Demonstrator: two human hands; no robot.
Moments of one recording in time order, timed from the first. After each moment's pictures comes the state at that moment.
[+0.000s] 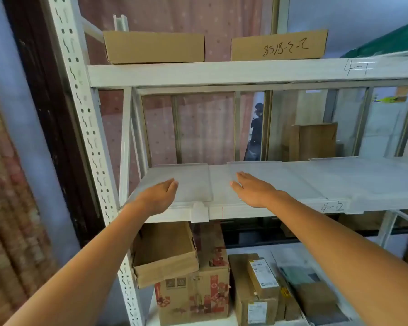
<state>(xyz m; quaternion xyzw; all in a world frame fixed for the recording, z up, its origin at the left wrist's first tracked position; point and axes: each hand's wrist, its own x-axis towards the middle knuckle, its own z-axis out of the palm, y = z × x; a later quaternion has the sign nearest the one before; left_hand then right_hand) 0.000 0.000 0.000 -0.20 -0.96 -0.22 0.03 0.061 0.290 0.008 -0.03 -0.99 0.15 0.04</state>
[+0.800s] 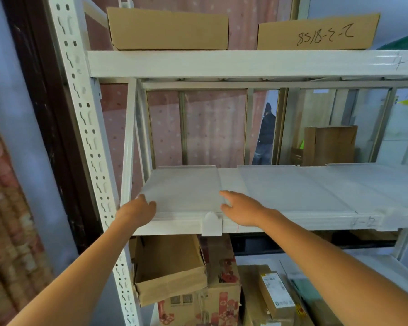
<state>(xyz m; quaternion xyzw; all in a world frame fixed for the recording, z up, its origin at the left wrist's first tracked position) -0.092 -0.062 -0.043 -0.01 -0.98 -0.18 0.01 -0.008 0.241 -0.027 0.04 -0.98 0.17 0.01</state>
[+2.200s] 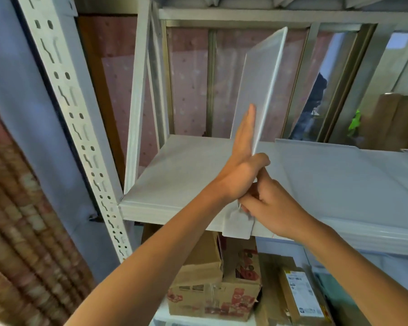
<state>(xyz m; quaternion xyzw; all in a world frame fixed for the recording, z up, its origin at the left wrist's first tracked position) -0.083 0.109 0.003 -0.33 -0.72 -0.60 0.06 -0.034 0.217 -0.025 0.13 -0.91 0.39 0.07</state>
